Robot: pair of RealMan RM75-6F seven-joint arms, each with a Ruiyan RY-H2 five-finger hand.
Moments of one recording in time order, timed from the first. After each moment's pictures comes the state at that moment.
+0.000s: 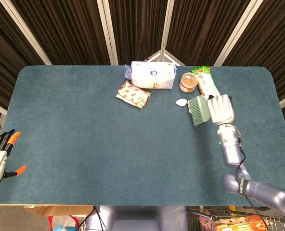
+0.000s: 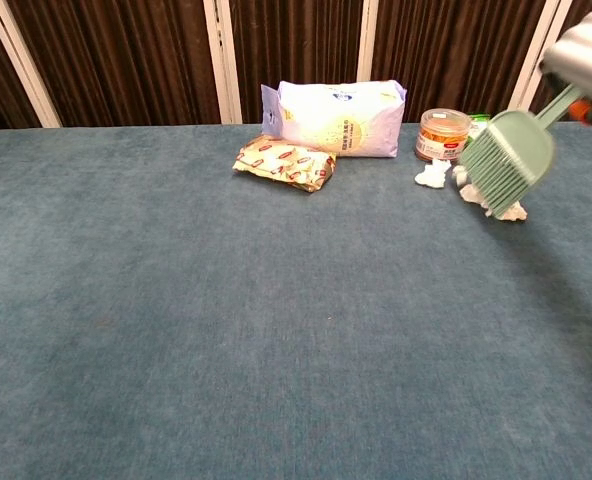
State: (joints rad) left arm -0.13 -1.09 -0.04 -1.66 1.44 1.39 0.04; right arm 0.79 -1.43 0.16 -1.25 -0.95 1.19 -1.04
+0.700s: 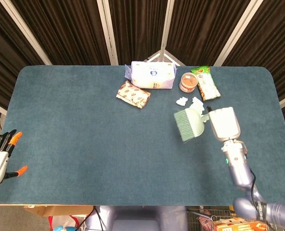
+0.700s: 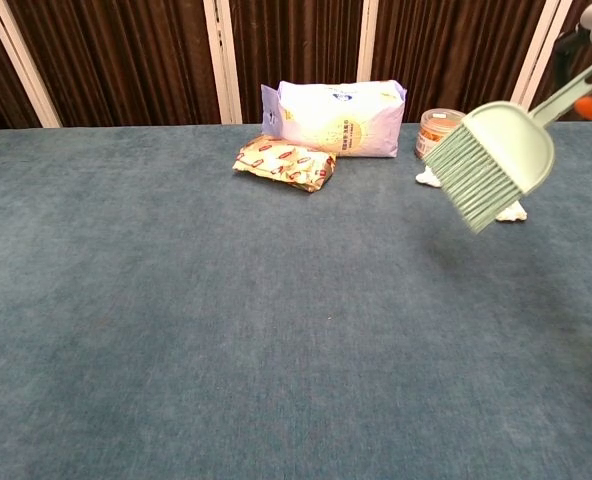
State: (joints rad) left arm -0.13 -1.10 -0.03 -1.65 1.46 1.42 0.06; right arm 0.65 -1.26 0.15 -1.74 -1.07 1.33 -0.82
